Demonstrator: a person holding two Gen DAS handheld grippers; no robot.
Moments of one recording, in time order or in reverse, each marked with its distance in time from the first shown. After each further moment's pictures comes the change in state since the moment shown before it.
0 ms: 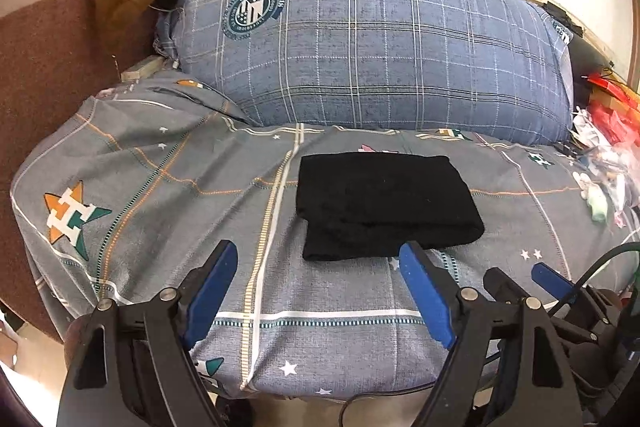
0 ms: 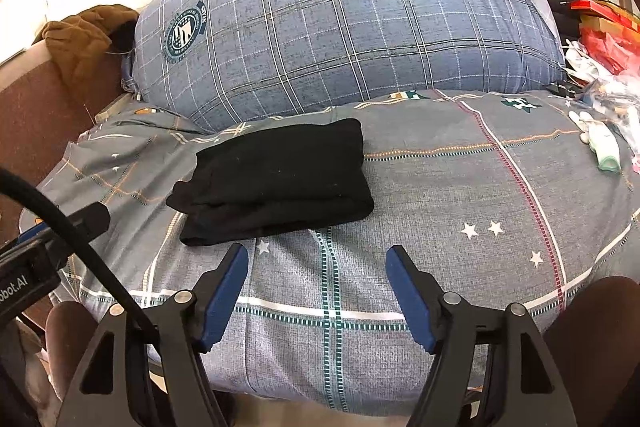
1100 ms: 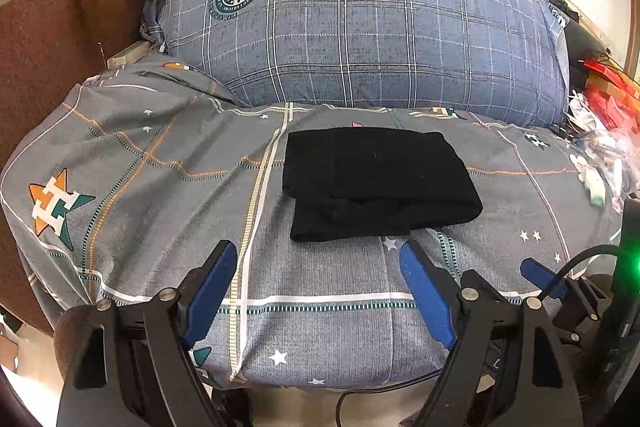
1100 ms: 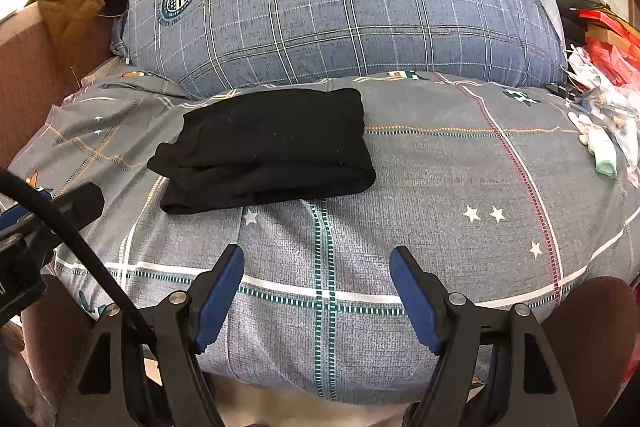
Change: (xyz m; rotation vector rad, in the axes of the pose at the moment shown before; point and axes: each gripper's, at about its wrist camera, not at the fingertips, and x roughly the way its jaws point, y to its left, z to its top) left arm 0.016 -0.005 -0.008 0.015 0.076 -0.042; right arm 0.020 0.009 -0.011 -0.058 0.089 -0.063
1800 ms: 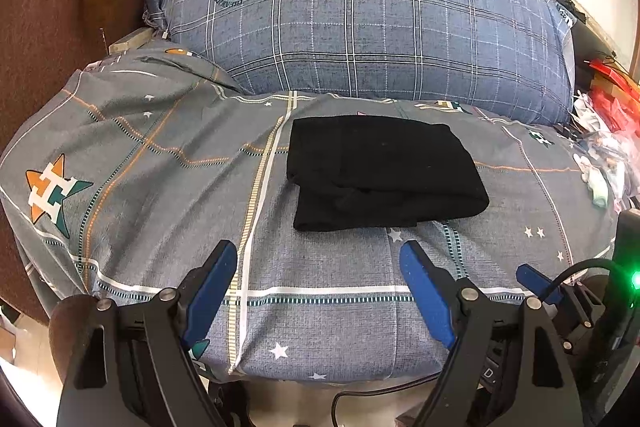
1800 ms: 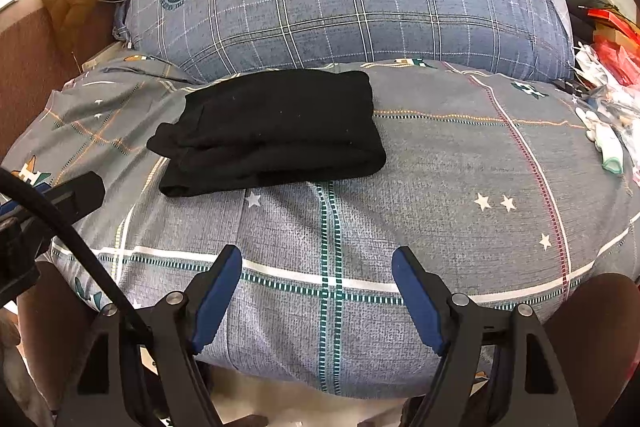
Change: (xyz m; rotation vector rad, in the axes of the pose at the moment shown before) left arm 0.007 0.009 -0.003 -0.021 0.032 -0.003; right arm 0.009 0.009 -0.007 -0.015 0.040 0.000
